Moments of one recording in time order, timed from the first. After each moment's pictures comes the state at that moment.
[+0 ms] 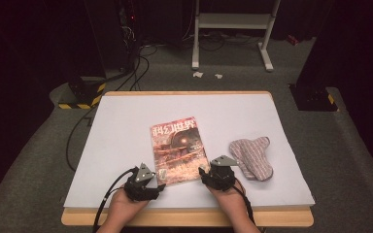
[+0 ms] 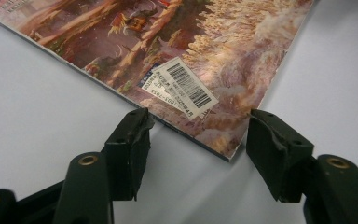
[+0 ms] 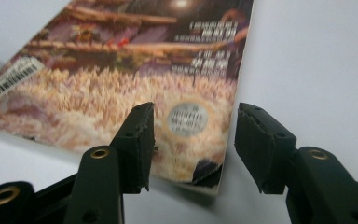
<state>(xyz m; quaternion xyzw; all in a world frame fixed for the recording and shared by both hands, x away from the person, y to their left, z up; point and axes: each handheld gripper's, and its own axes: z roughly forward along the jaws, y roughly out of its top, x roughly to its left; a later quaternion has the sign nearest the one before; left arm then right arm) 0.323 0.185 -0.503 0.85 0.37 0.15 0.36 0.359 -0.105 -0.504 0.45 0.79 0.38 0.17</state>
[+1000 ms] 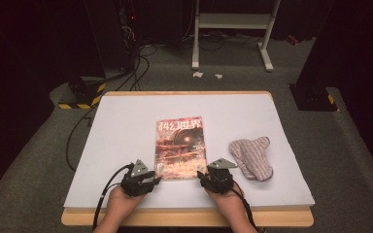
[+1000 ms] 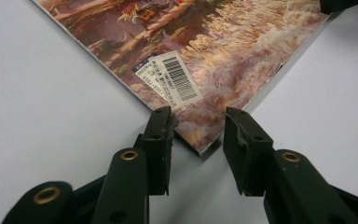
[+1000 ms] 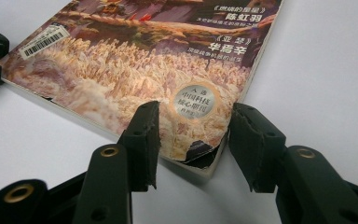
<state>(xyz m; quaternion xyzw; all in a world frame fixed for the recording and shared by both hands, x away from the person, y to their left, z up) 0.332 0.196 -0.504 0.83 0.38 0.15 0.37 0.351 -0.101 -0.505 0.45 0.79 0.38 0.15</state>
